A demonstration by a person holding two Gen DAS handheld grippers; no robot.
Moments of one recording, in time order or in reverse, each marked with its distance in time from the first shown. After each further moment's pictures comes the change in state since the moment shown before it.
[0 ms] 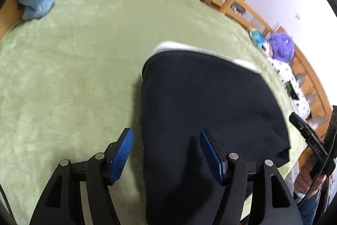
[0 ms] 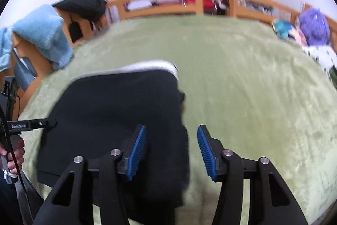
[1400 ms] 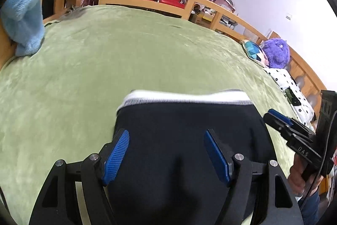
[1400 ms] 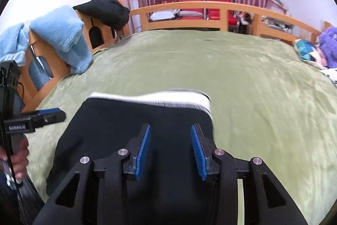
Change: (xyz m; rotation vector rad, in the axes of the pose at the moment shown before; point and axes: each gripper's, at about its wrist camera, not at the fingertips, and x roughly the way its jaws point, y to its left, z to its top) left arm 0.014 -0.058 0.041 0.098 -0.138 0.039; right arm 0.040 0.014 0.049 -0.082 -0.044 0.125
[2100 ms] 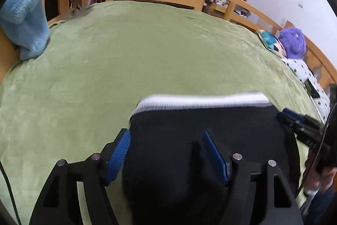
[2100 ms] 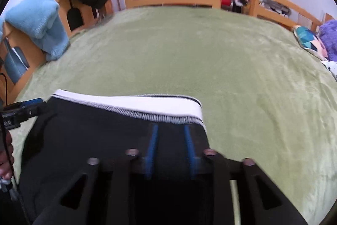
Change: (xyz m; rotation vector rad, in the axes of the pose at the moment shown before) left arm 0.020 0.017 -0.020 0.043 0.048 0.117; right arm 0.059 -0.039 -0.014 0.022 0.121 -0.090
